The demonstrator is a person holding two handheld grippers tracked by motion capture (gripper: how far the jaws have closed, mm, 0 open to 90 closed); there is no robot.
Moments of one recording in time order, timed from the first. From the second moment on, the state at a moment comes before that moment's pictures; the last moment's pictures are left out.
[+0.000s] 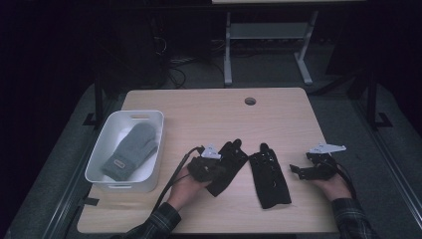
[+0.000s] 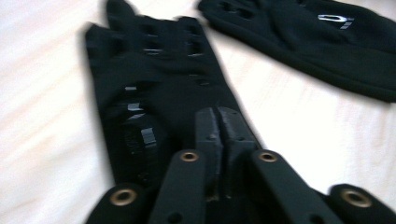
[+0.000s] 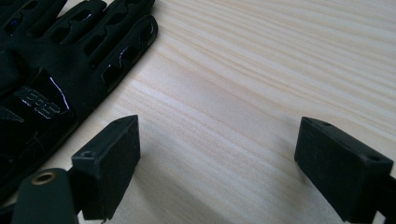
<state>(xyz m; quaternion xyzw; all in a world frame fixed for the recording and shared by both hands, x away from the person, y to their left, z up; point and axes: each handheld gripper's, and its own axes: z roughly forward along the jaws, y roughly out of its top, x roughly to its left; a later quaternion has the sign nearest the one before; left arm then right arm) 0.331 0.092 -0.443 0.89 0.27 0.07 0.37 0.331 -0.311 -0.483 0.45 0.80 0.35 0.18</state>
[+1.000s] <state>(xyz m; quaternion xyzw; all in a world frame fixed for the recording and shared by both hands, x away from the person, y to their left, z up) 0.312 0.099 -0.457 0.90 0.26 0.03 0.34 0.312 -0.301 -0.465 0.42 0.82 0.37 0.14</state>
